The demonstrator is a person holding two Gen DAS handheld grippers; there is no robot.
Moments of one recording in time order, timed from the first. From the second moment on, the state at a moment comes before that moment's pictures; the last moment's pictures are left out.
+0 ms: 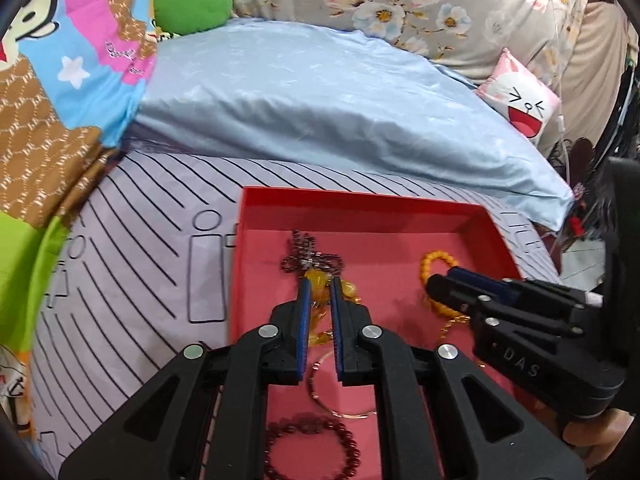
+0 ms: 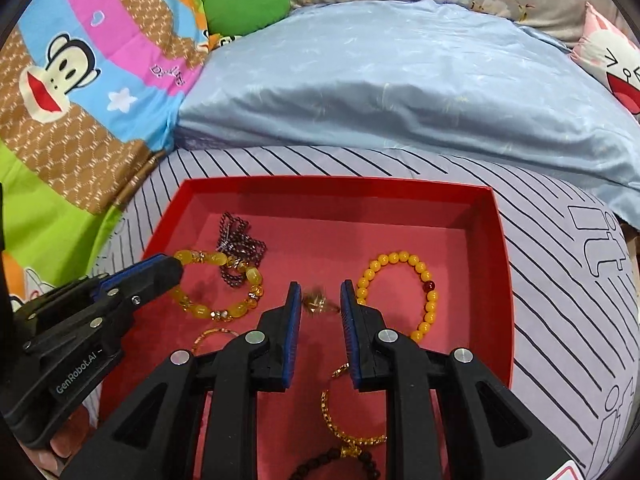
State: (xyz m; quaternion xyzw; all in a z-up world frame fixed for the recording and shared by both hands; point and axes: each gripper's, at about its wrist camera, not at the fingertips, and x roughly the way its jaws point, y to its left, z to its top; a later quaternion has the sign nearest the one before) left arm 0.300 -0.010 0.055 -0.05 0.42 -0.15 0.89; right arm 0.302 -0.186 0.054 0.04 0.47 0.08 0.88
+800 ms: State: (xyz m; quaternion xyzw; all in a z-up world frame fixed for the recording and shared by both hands) left arm 0.200 -0.017 0.089 0.02 0.35 -0.10 0.93; right arm 0.194 -0.200 0.100 0.02 0.39 0.05 0.92
